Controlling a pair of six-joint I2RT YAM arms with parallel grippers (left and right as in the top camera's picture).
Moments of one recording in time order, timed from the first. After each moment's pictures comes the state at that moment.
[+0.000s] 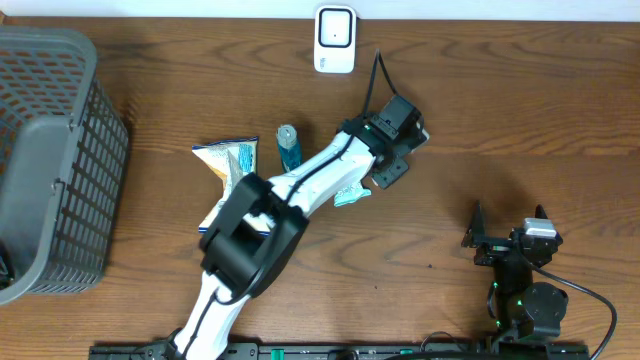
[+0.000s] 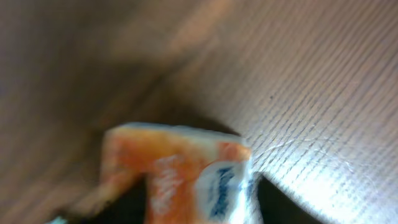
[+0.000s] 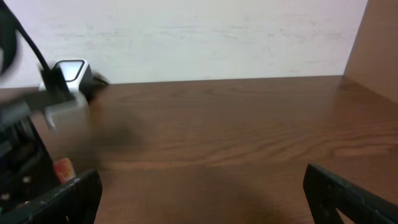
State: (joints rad) left arm -0.74 2.19 1.68 -0.64 0.06 0.17; right arm -0.08 0.01 0.01 -0.07 0.01 0.01
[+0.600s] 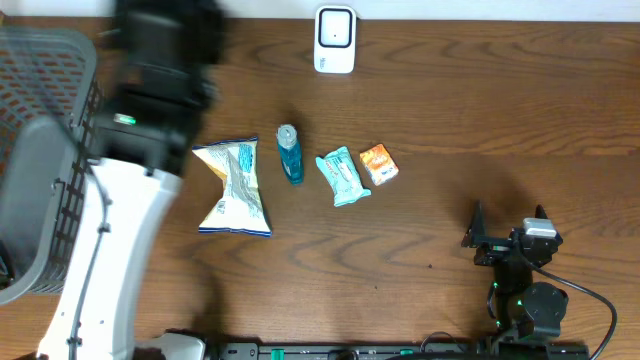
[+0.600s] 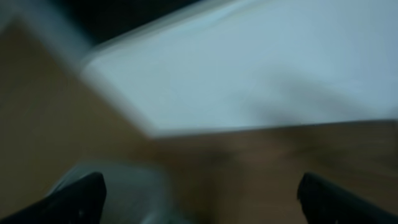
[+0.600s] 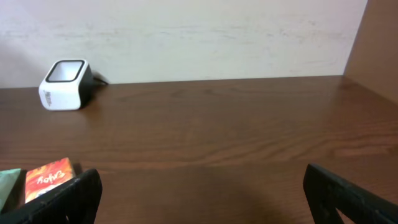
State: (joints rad) left arm -0.25 1.48 1.73 -0.63 -0.61 0.22; right arm -0.08 0.01 0.01 -0.07 0.01 0.01
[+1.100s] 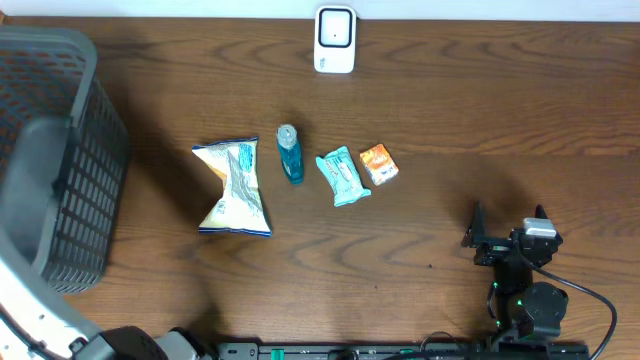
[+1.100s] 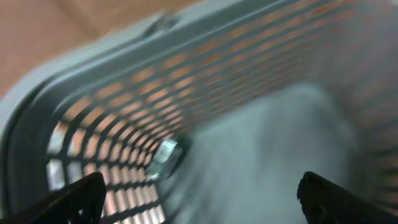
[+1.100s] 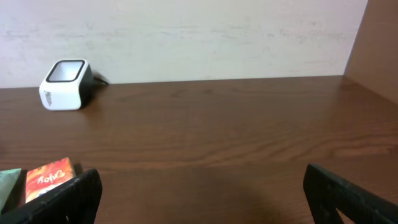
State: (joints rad) left arm 0.76 1.46 1.62 -0.99 -0.31 -0.18; right arm -0.08 0.01 0.01 -0.07 0.01 0.01
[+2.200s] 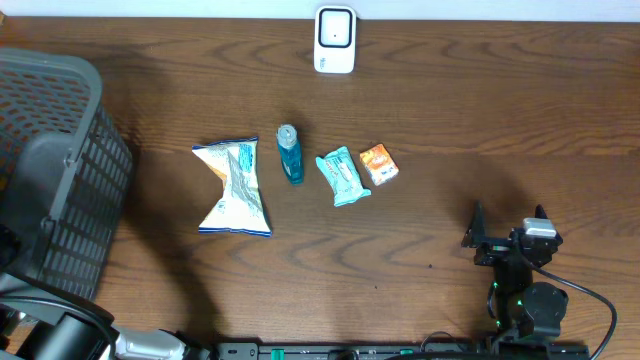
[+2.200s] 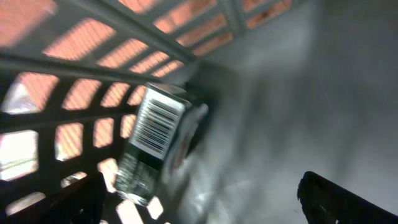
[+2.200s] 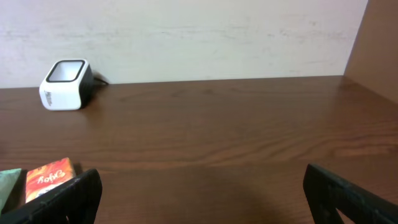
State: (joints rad) left arm 1.07 1.72 1.25 -0.72 -0.19 0.18; right arm -0.08 0.01 0.01 -0.07 0.01 0.01
